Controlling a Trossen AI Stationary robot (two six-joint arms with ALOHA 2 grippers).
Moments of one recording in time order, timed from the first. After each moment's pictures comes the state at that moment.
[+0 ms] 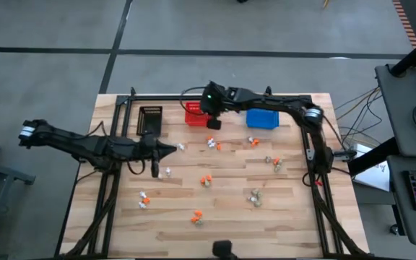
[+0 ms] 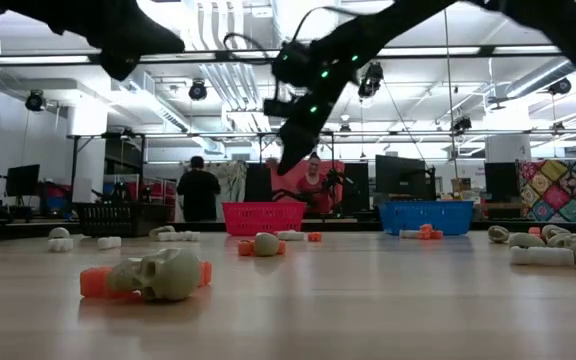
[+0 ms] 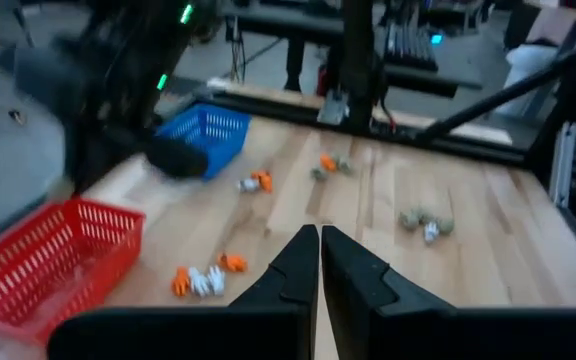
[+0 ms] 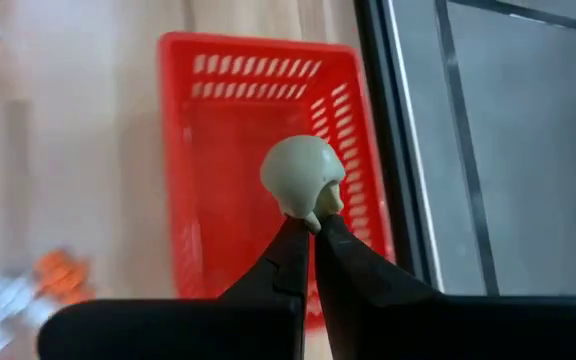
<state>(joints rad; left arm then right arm) -0.21 0.77 0.54 -0.02 -0.41 -0.22 -0.42 2.10 1.77 -0.57 0.10 -0.44</state>
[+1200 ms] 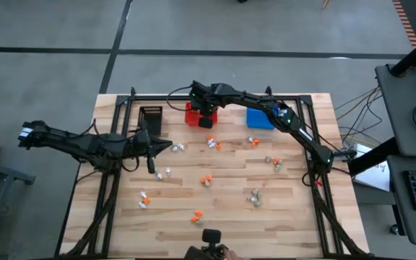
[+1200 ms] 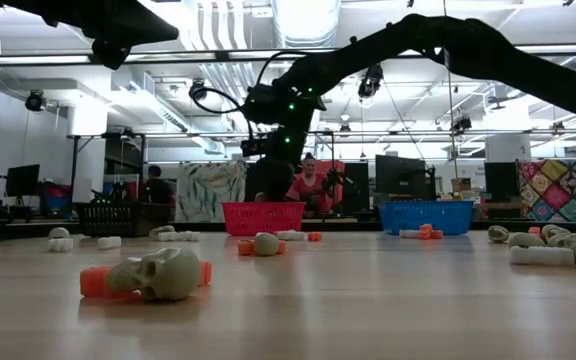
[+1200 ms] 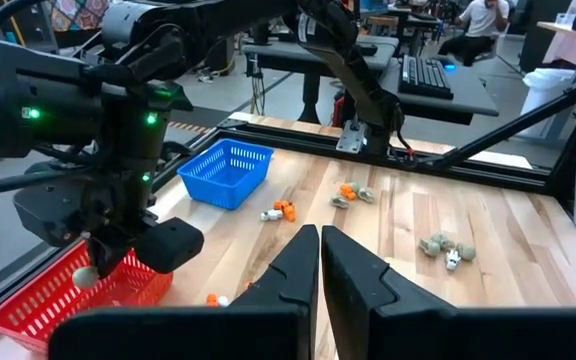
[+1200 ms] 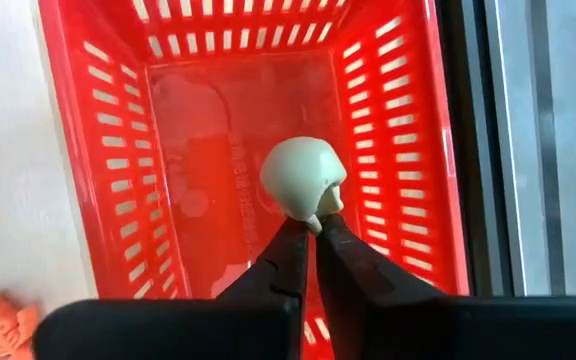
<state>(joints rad) -0.21 0.71 0.54 -0.02 -0.47 -0.16 -0.45 2.47 2.28 -0.96 0.07 -0.35</state>
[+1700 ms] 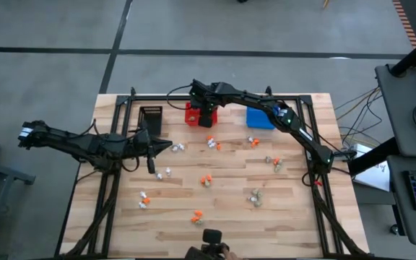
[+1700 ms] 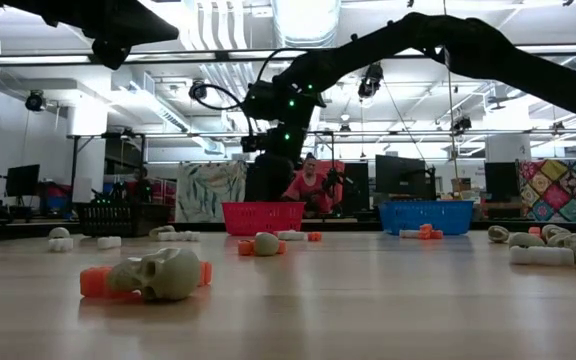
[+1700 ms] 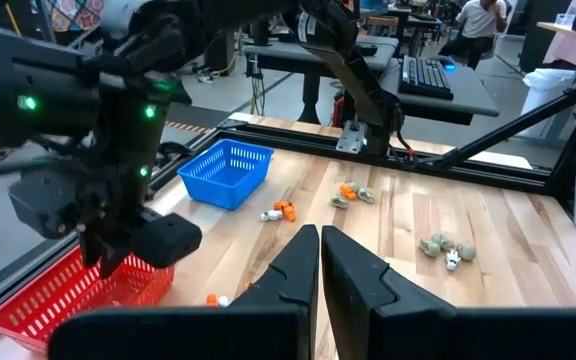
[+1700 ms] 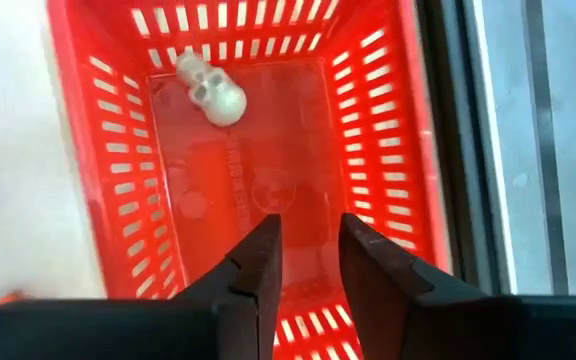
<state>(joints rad) -0.21 0.71 0.54 -0.02 -0.47 -0.16 -0.45 2.46 2.32 -0.99 0.07 -0.33</state>
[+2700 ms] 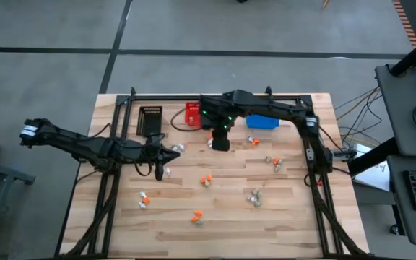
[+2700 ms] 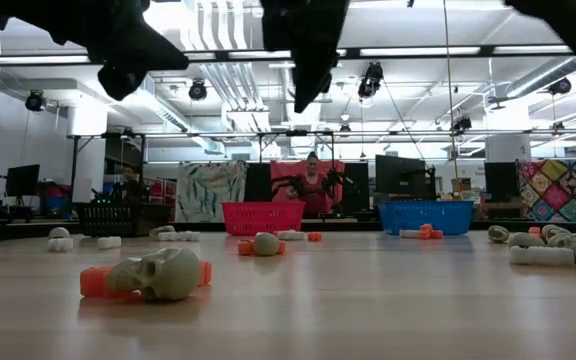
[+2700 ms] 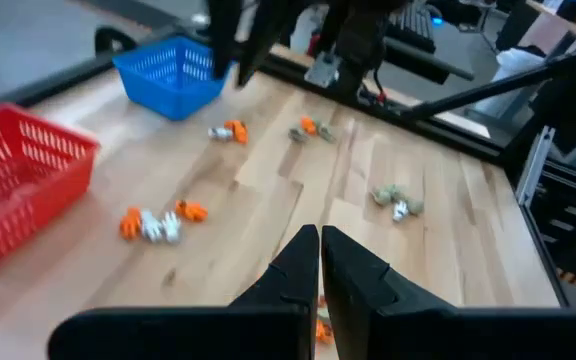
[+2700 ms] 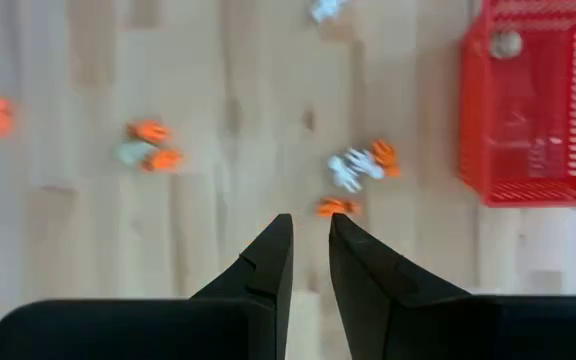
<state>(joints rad) -0.21 0.88 0.54 -0.03 -0.35 -0.46 -0.20 2.05 2.12 -1.29 -0.13 -0.15</state>
